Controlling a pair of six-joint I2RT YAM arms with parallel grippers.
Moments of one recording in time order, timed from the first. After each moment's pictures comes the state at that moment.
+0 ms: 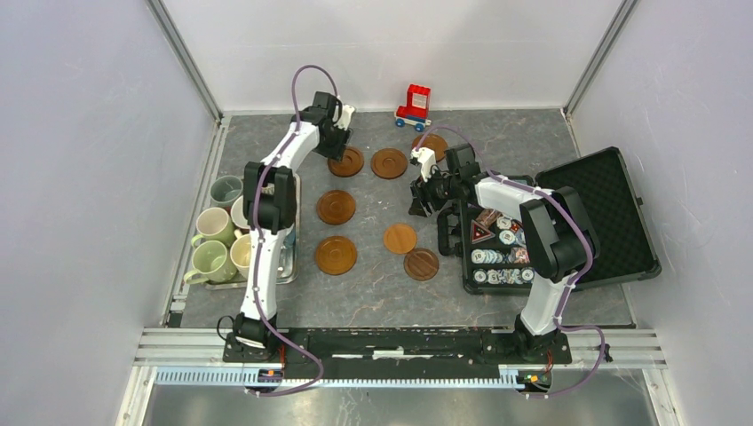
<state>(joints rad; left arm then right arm) -0.24 2.48 2.20 -0.75 0.03 0.23 0.38 1.85 1.13 -0.13 -0.59 -0.28</state>
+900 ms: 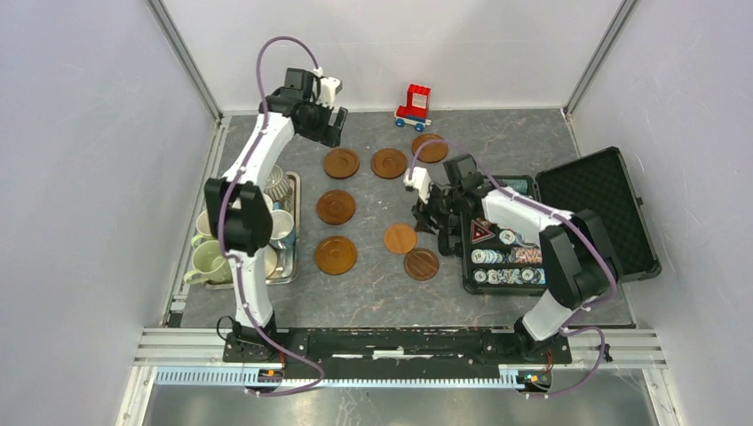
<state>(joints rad) -0.21 2.15 2.05 -0.80 0.14 0.23 0.43 1.68 1.05 -0.28 -0.60 -0.58</state>
